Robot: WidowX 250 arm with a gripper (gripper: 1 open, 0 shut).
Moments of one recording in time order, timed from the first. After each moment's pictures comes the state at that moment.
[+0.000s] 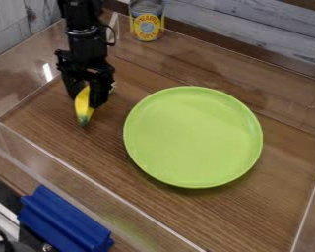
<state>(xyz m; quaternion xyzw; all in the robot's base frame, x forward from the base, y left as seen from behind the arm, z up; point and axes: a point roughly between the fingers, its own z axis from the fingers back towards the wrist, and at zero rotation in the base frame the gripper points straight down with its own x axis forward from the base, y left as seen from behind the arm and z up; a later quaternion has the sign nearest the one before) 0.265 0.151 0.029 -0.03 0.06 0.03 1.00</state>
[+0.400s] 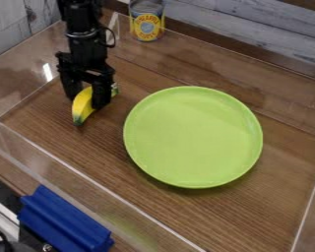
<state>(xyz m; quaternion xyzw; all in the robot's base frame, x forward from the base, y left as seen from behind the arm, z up) 0.268 0.155 0.027 -0.03 0.05 0.04 1.00</state>
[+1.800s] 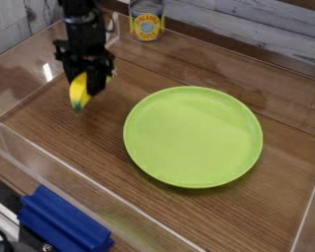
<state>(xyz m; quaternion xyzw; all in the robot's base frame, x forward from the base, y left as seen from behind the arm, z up) 0.266 0.146 0.069 -0.03 0.05 0.05 1.00</state>
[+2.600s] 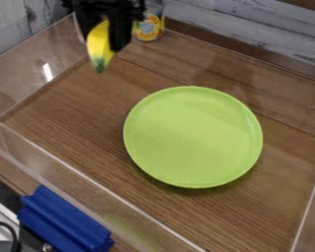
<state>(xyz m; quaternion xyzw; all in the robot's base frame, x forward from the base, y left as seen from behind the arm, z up) 0.253 0.054 0.163 -0.03 0.01 0.05 1.00</state>
